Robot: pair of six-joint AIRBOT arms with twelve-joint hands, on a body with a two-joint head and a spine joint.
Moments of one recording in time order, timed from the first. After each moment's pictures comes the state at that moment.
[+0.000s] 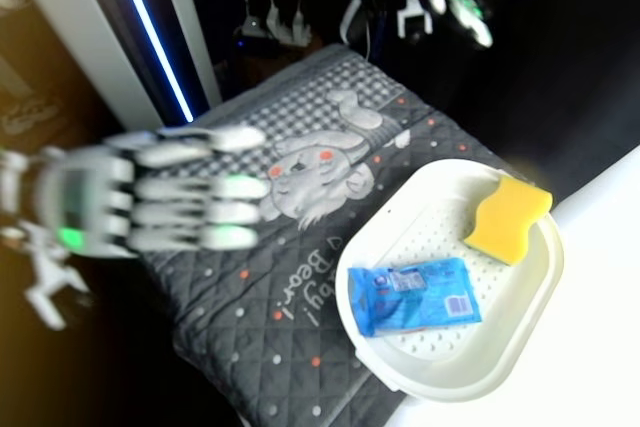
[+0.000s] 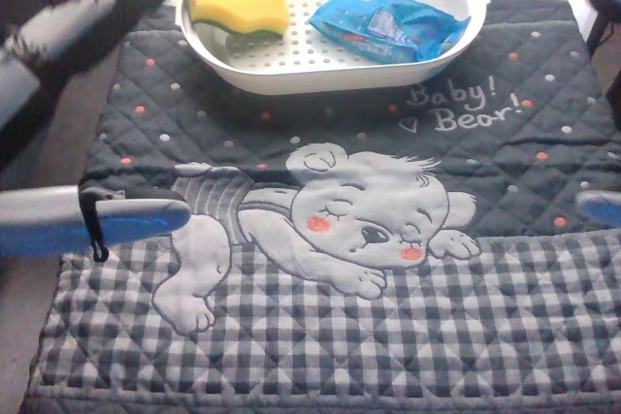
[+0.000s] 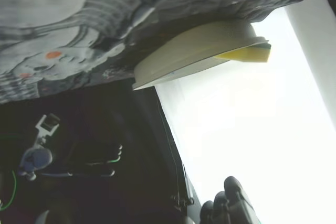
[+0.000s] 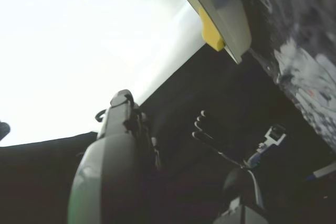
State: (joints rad) left arm 0.99 -0.89 1.00 -0.14 -1.42 0.83; right arm -0.96 -1.05 1.21 0.20 1.63 -0.43
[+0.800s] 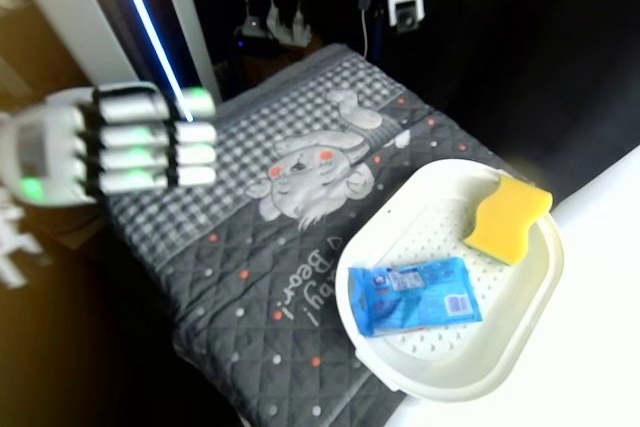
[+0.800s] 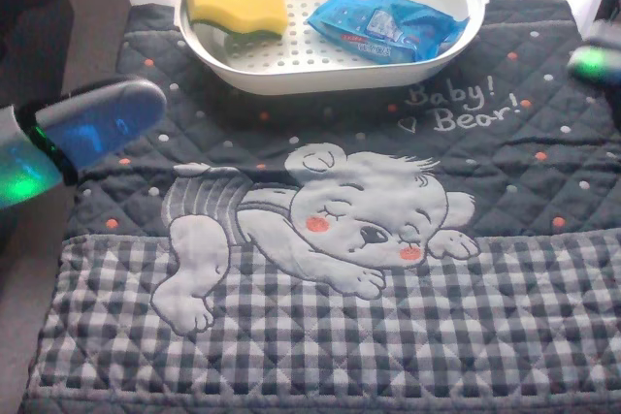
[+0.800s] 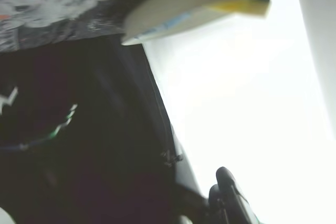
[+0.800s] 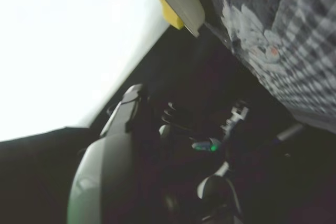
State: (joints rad) left arm 0.90 -0.85 0.96 -0.07 -1.63 0.89; right arm -0.98 -0.88 1.10 0.00 1.64 -0.45
